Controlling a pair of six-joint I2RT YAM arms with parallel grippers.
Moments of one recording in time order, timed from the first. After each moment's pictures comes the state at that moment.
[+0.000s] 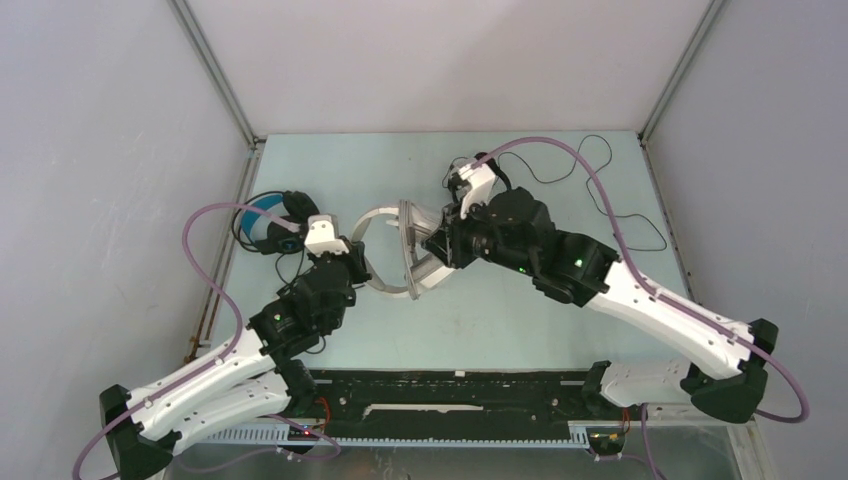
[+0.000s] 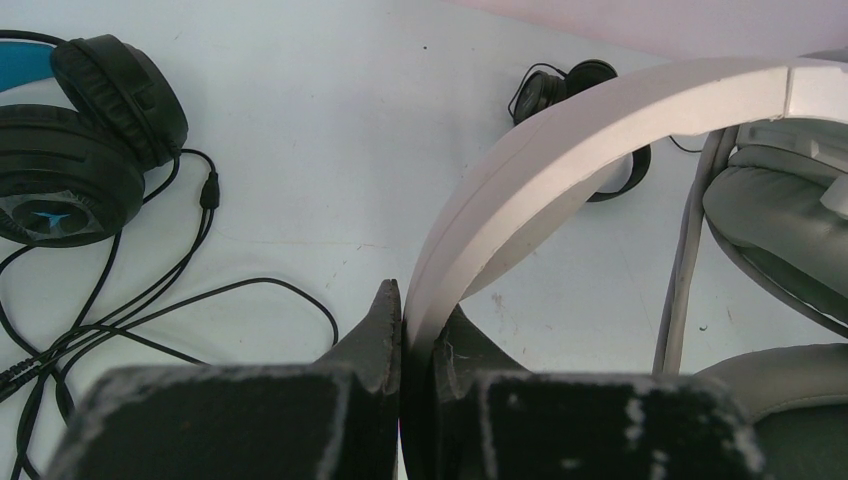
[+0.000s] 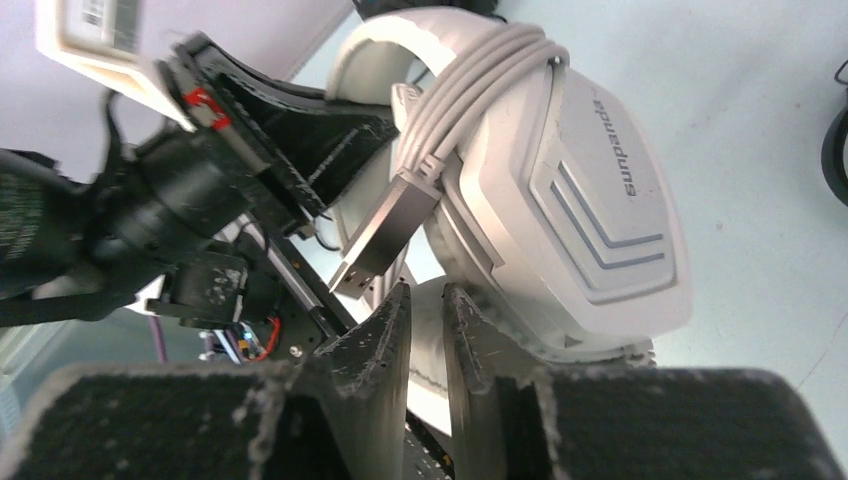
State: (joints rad) left arm -0.90 0.72 0.62 -0.18 -0.80 -0.50; right arm 1.03 1.25 1.34 -0.45 0.05 0.42
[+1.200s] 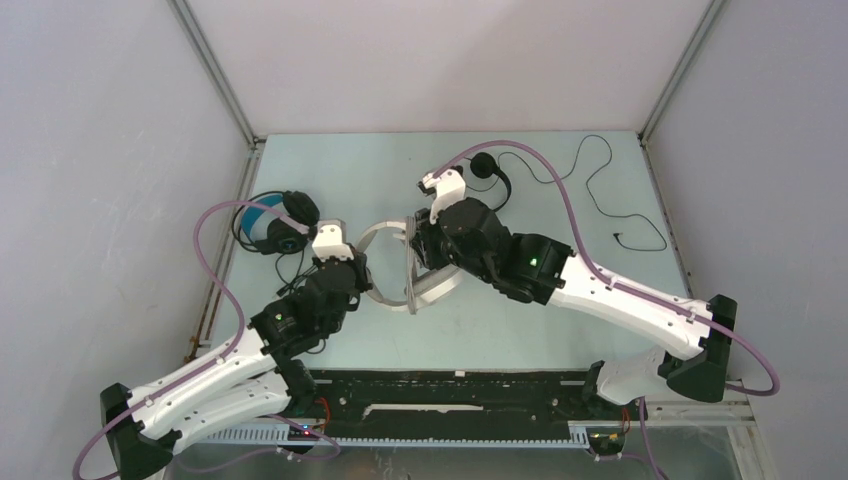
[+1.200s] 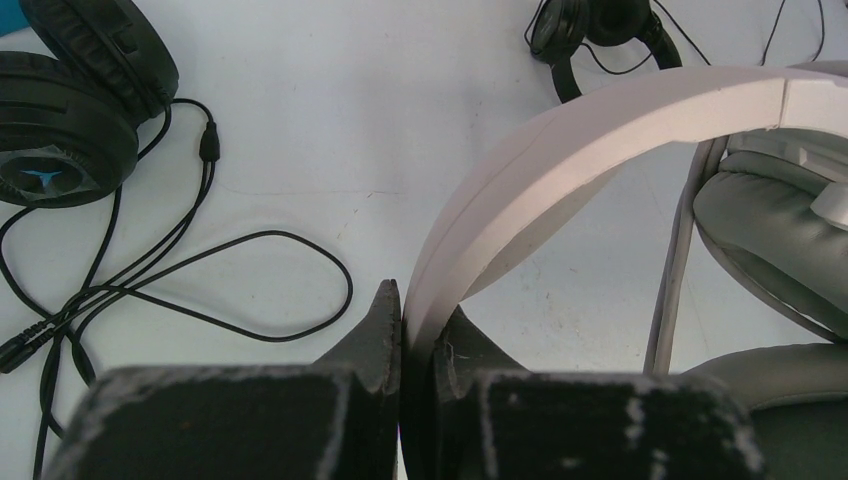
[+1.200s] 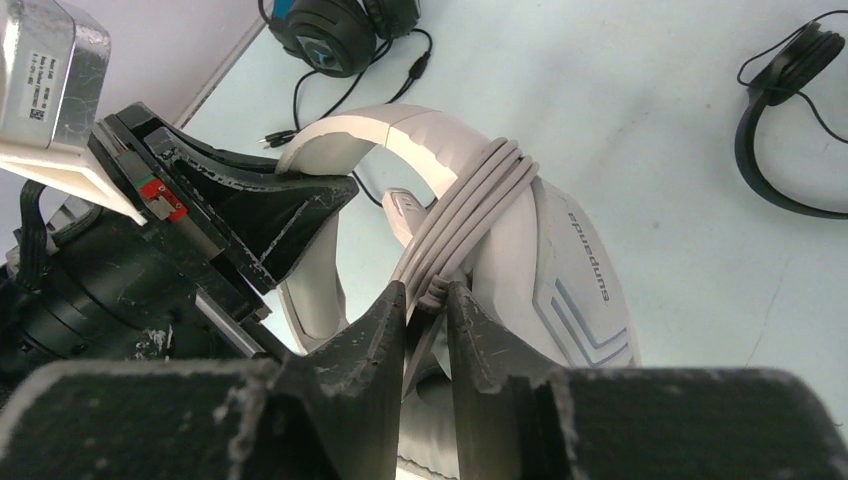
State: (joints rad) left arm -0.90 0.72 0.62 -0.31 -0.75 -0.53; right arm 1.12 1.39 1.41 -0.46 0.30 0.42
